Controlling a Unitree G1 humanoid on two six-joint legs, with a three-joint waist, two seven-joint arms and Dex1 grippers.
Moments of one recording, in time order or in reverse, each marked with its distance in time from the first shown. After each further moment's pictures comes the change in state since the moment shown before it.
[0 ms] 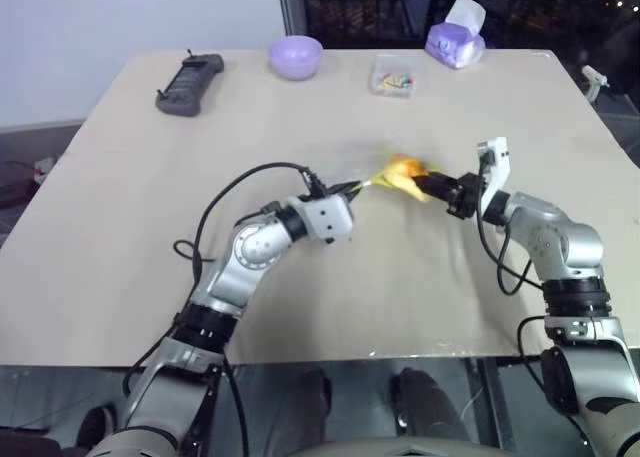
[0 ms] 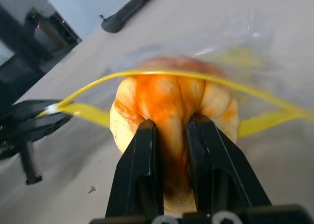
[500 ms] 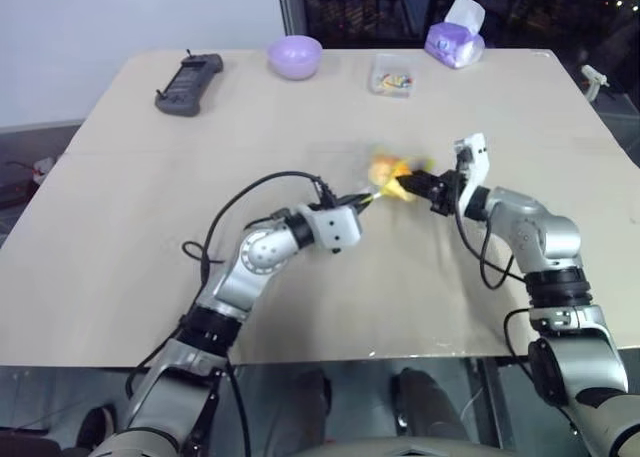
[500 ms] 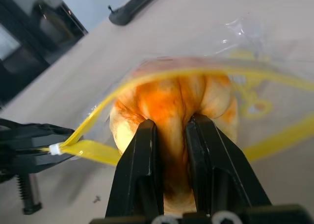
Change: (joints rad) left arm 0.008 -0.010 -0.033 0.001 -0.002 -0.014 -0.036; right arm -0.035 0.057 0.085 0.000 -0.071 -0.068 -0.005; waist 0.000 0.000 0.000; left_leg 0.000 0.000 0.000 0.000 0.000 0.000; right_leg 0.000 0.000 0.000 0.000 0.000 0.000
